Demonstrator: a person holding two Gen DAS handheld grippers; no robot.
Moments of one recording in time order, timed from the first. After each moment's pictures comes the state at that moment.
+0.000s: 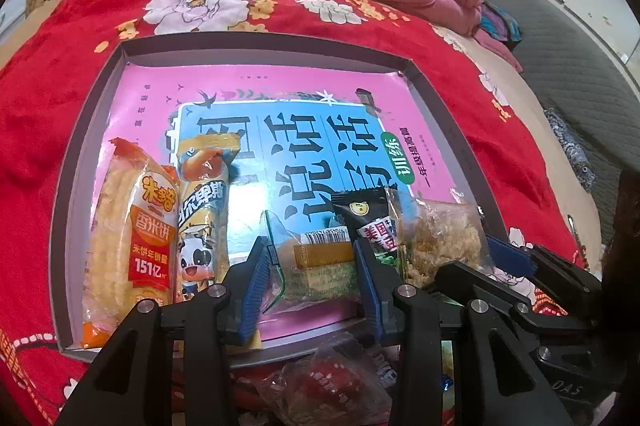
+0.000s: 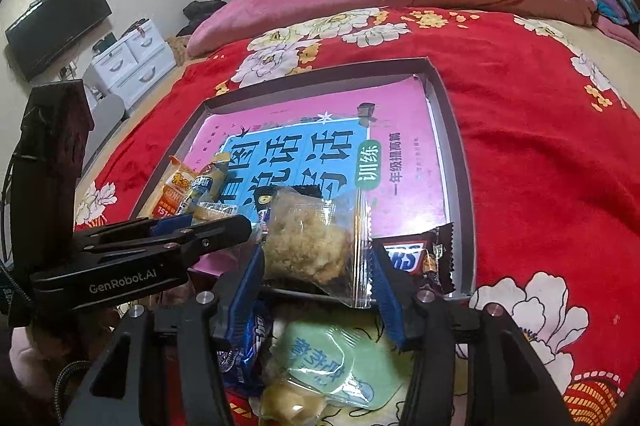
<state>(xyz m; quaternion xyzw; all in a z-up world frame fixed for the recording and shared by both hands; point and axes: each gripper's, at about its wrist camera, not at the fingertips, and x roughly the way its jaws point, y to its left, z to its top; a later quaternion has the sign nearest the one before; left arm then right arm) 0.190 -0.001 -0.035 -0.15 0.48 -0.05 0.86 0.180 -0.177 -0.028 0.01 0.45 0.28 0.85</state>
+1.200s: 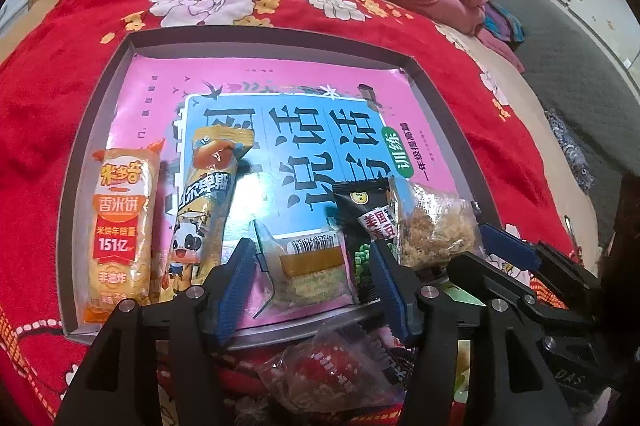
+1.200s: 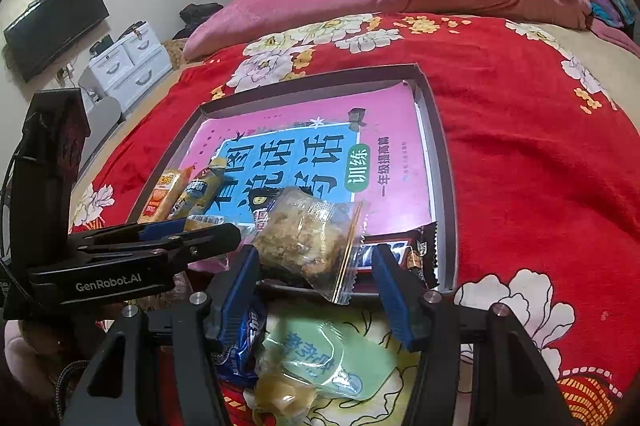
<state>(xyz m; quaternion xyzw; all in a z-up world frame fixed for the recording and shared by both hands) 0.184 0.003 -0.031 -0.16 0.49 -0.05 0.86 0.177 -0.183 -0.022 0.01 0.44 0.27 0.85</state>
